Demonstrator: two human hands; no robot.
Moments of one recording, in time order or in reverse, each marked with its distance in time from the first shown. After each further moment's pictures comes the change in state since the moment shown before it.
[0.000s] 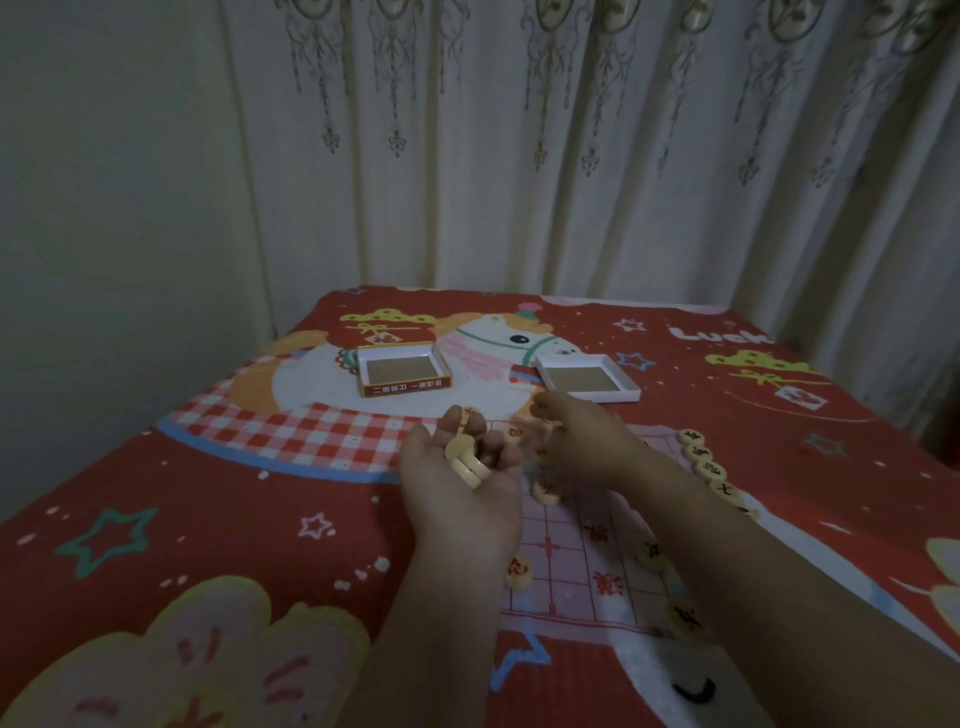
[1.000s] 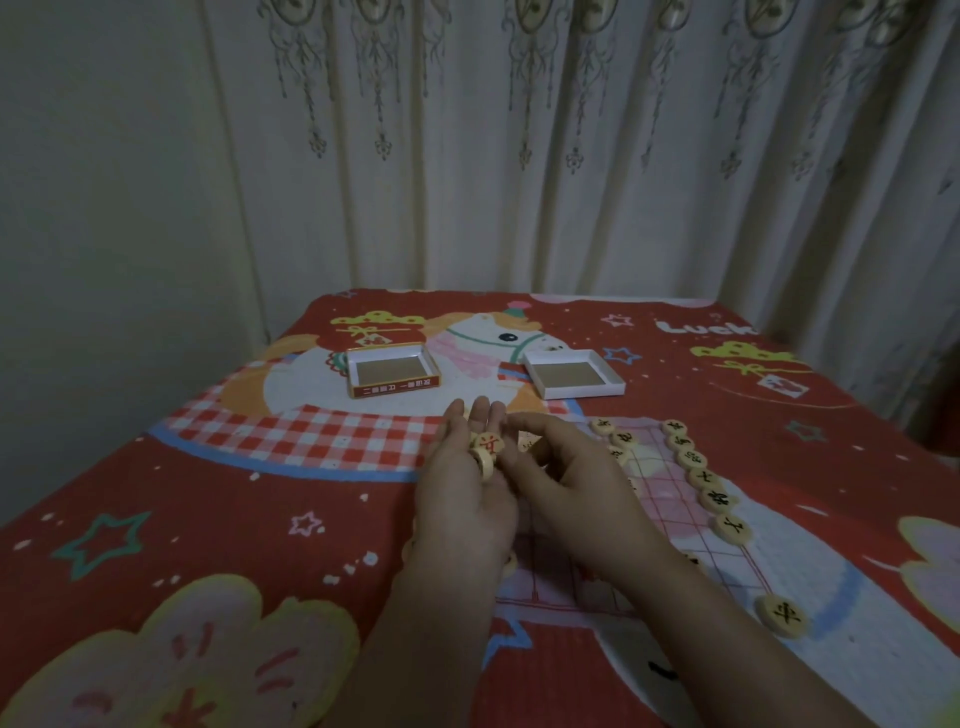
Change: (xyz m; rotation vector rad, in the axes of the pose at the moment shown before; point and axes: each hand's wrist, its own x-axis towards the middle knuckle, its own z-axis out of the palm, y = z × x) left_hand 0.014 -0.019 -0.004 0.157 -0.065 -0.009; right_hand -0.090 -0.029 0.012 0.724 0.236 -0.159
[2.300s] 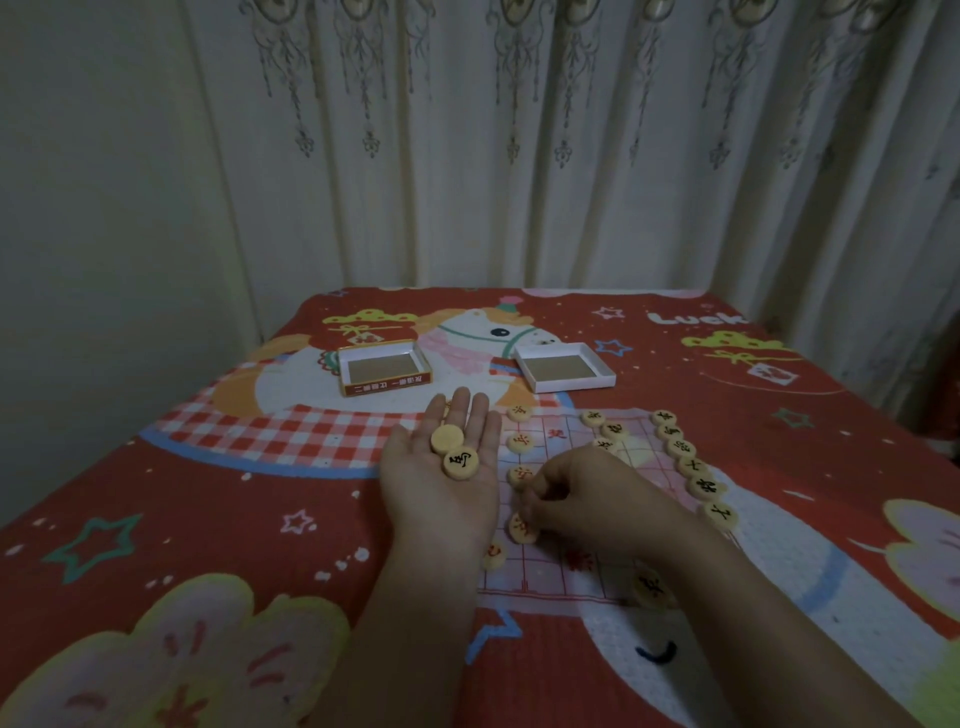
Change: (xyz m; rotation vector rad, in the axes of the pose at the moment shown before) left_hand -0.022 0.012 0.002 -0.182 -0.004 0.014; right_hand 0.002 0.013 -0.031 -0.392 -0.332 0.186
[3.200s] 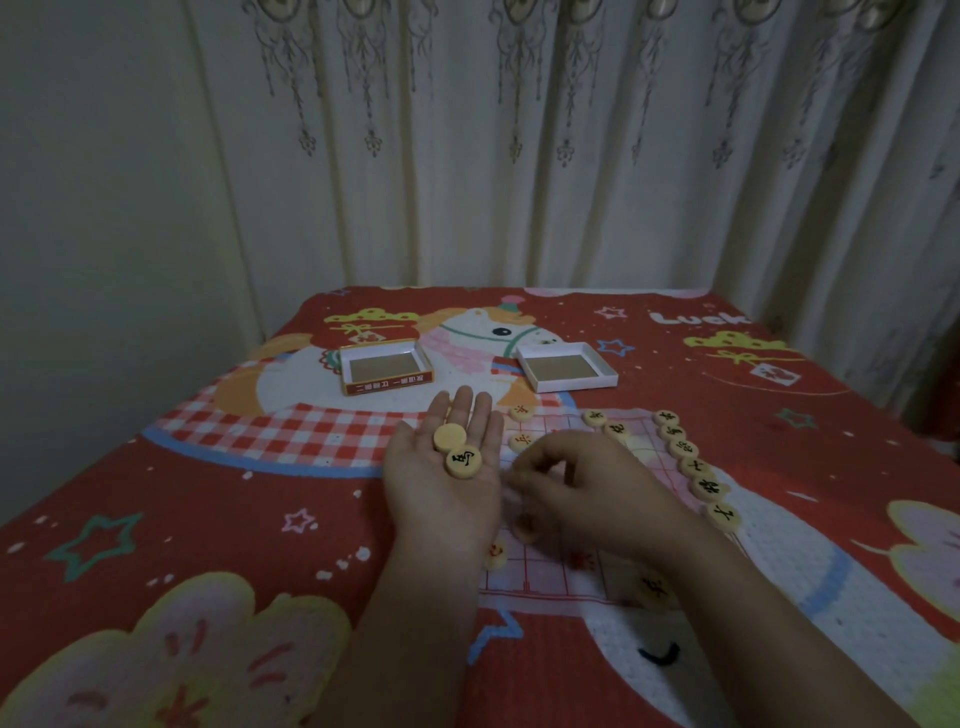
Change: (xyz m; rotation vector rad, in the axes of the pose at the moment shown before) left_hand -0.001 -0.001 -0.001 0.029 -0.017 0.010; right_hand -0.004 -0.009 -0.002 0.051 0.151 -0.118
